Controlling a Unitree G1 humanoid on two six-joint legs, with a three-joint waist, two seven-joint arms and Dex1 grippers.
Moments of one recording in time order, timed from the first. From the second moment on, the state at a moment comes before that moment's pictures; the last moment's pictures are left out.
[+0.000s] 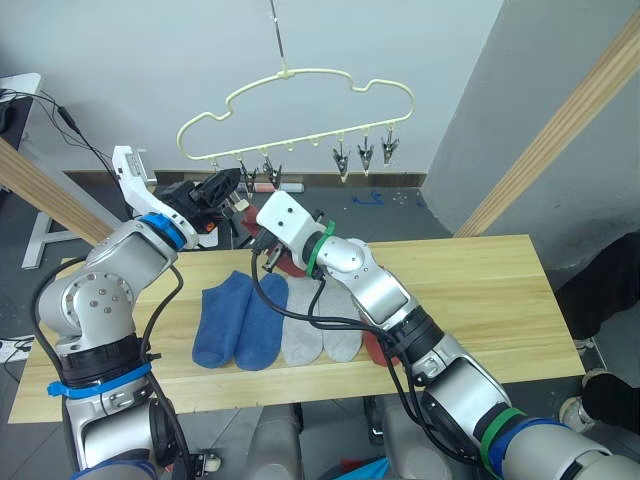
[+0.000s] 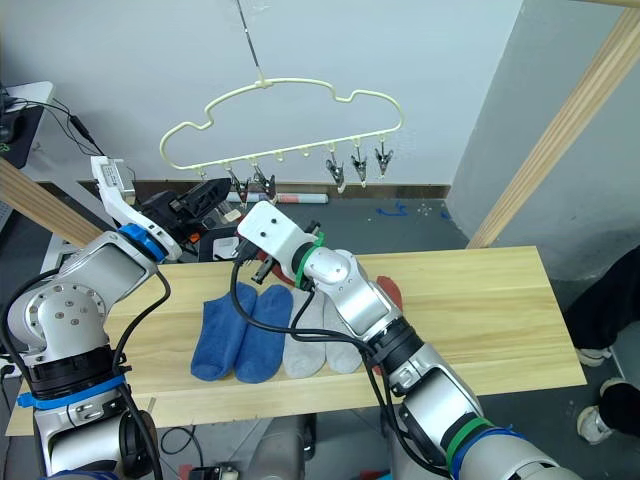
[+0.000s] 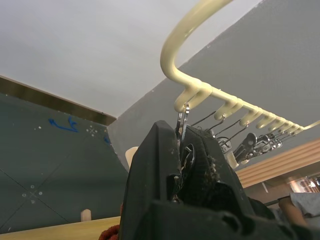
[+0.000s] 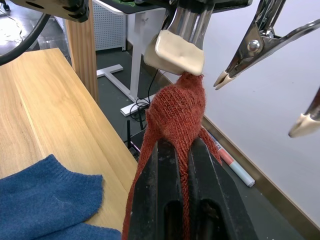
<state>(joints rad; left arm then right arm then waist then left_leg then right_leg) -0.55 0.48 0.45 -0.16 -0.90 0.92 -0.27 -0.84 0.13 0.43 0.35 -0.14 0.29 0.37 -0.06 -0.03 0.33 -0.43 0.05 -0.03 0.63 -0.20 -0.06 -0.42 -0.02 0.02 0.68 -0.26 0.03</state>
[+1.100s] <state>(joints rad) -0.44 0.51 0.45 -0.23 -0.91 0.93 -0.27 -0.88 0.14 0.42 0.35 -0.06 0.27 0.36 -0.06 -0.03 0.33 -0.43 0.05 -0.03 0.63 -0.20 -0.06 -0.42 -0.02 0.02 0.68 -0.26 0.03</state>
